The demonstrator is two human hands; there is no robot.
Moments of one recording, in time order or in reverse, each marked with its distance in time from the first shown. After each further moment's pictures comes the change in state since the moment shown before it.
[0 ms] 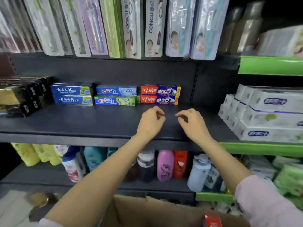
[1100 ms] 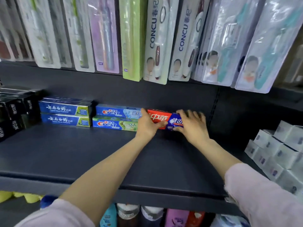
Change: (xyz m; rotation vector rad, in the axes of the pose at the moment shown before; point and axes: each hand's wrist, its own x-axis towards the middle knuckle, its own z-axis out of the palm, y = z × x) left_hand 0.130 -0.064 -0.011 -0.217 0.073 -0.207; right_hand 0.139 -0.010 0.053 -0.612 0.004 -0.110
